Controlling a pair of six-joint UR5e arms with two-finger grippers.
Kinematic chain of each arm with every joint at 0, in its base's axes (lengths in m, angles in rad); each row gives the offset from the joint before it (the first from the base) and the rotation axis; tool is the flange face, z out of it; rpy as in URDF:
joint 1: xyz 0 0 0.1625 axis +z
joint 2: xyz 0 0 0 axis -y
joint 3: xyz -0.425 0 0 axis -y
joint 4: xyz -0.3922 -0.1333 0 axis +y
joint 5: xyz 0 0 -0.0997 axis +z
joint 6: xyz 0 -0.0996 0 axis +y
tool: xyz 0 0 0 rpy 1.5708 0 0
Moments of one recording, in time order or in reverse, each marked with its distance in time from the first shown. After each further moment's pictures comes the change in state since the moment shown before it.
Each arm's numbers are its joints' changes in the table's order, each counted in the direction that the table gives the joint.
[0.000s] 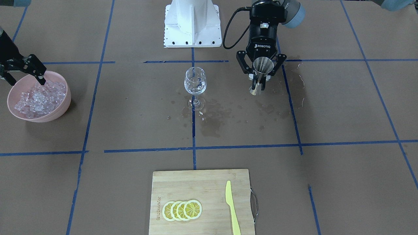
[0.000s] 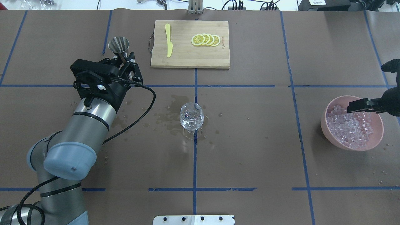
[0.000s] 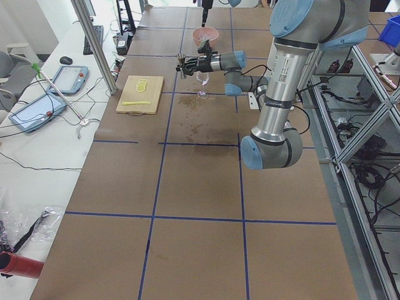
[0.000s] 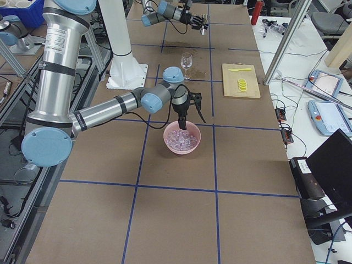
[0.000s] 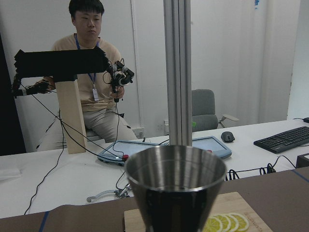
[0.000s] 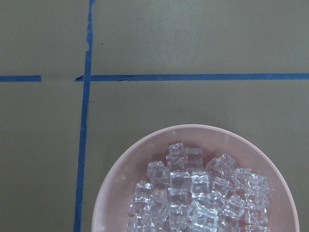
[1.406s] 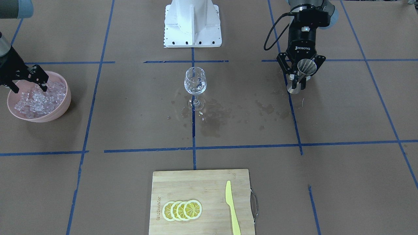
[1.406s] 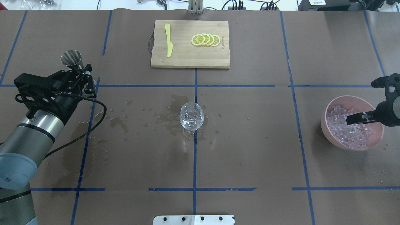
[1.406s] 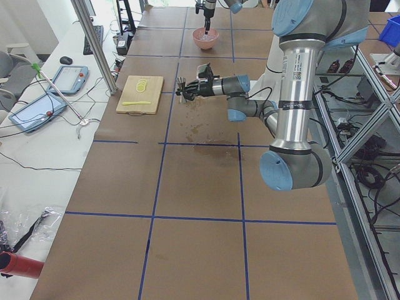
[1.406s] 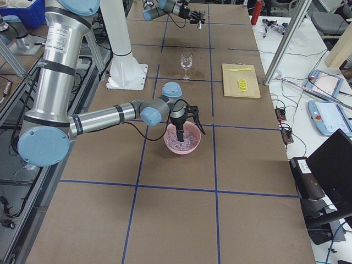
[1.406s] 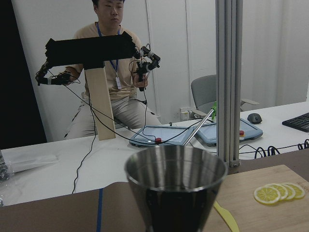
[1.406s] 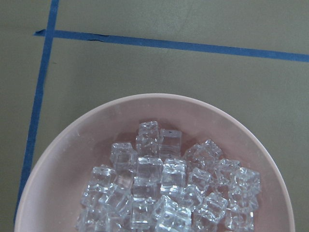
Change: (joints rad) left arm -0.016 0.300 -0.046 0.250 0.041 0.002; right arm -0.050 -0.019 -0.128 -0.101 0.015 0.073
